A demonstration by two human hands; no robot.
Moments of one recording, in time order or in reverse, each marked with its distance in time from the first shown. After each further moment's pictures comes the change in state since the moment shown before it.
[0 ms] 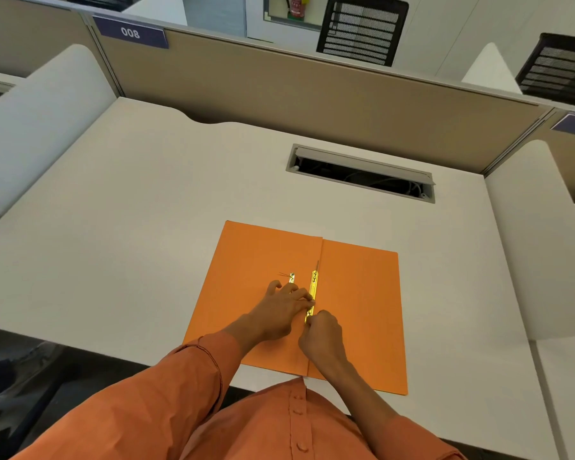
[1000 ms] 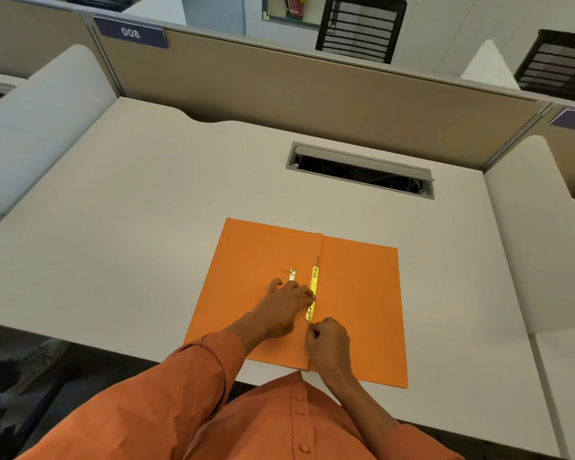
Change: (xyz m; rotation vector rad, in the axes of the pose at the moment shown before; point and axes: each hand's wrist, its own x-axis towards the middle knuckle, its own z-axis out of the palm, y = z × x) left_hand -0.005 0.009 -0.003 0.033 -0.009 -0.034; right_hand -0.024 0.017 0.015 0.133 0.184 0.003
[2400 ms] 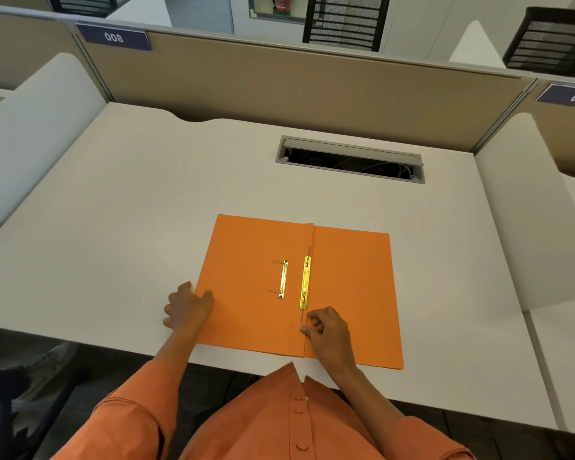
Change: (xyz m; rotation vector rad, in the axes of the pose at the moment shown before) left_hand -0.098 -0.071 0.000 -0.786 0.293 -1.315; right_hand -0.007 0.037 -0.001 0.274 -0.055 -0.068
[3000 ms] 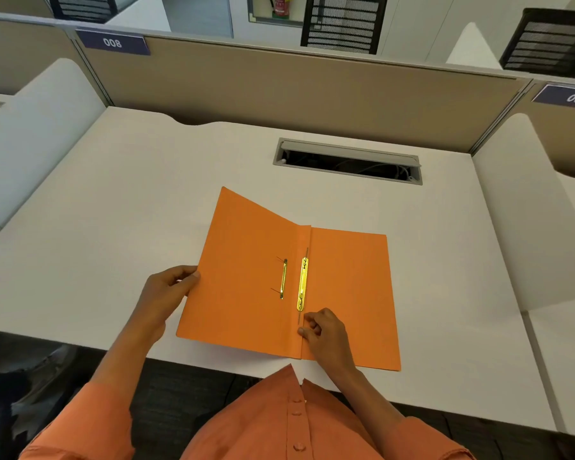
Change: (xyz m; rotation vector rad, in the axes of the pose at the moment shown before) left_hand -0.050 0.033 -0.088 -0.437 -0.217 0.336; right_hand 0.004 0.008 -0.003 -0.021 -0.035 -0.050
